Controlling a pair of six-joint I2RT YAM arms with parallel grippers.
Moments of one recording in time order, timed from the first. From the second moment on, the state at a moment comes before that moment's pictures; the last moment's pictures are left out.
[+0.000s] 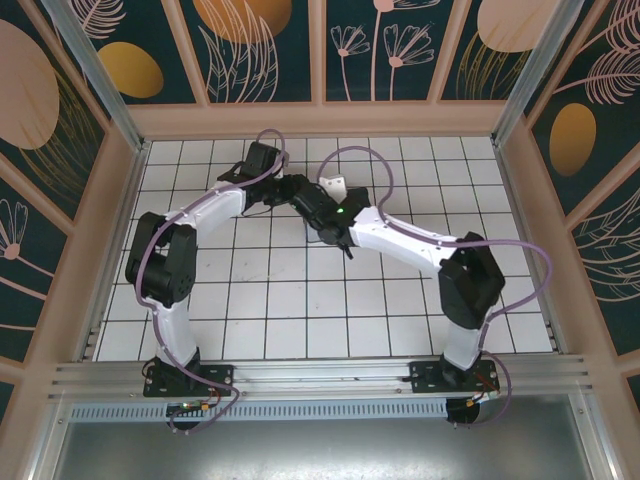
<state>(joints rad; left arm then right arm) -0.41 1.92 1.42 -0.33 0.31 -0.59 0.88 1.78 1.46 -0.78 0.67 0.57</state>
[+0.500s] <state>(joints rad) -0.41 1.90 1.47 -0.38 0.29 -0.55 0.83 1.71 1.49 -0.70 0.49 0.57</state>
